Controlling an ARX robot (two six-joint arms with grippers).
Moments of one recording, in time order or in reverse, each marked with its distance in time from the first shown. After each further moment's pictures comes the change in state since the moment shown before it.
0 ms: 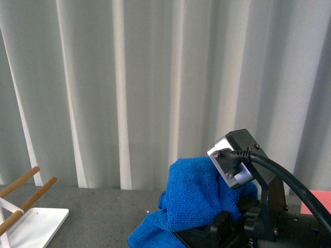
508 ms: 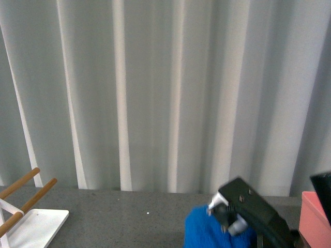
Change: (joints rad) left arm 0.000 -0.017 0.000 -0.006 0.000 0.000; right arm -0.035 0.040 0.028 -0.341 0.129 -0.177
